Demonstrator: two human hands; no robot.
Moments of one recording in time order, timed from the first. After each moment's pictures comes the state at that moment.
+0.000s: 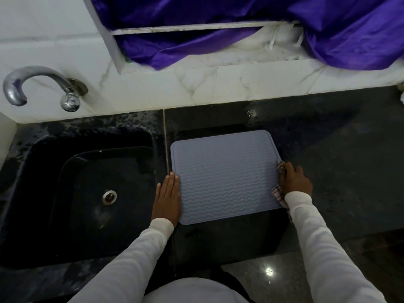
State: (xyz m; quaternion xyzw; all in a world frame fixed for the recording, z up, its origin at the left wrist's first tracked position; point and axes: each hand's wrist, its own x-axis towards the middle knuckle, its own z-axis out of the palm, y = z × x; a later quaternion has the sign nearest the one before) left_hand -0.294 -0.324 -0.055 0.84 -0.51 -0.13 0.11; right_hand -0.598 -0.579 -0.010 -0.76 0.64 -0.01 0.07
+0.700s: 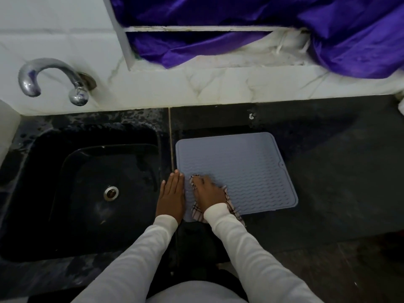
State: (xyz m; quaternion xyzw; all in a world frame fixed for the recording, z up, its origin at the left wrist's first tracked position) left_hand -0.293 -0.323 -0.058 0.85 -0.51 -0.12 0.08; right_hand -0.405 -0.415 -0.012 -0.92 0.38 0.00 0.05
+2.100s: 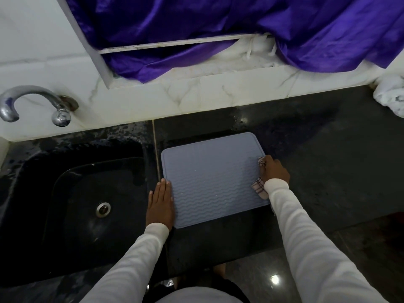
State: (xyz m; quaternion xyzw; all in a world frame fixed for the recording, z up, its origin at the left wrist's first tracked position) left_hand -0.301 -0.326 -0.050 0.86 -0.48 -0.15 0.12; right_hand -0.573 -0.592 -0.007 -0.75 0.65 -0.03 0.12
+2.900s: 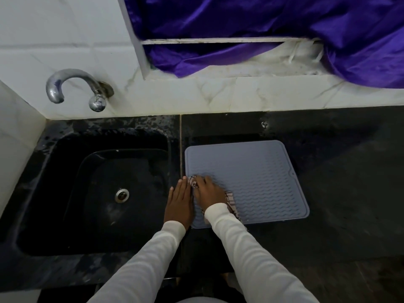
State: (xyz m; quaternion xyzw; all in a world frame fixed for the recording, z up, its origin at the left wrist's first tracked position) left_hand -0.299 -0.326 -0.054 0.86 -0.48 -0.14 0.08; right_hand -0.376 -0.428 -0.025 -0.92 0.37 -0.04 0.12
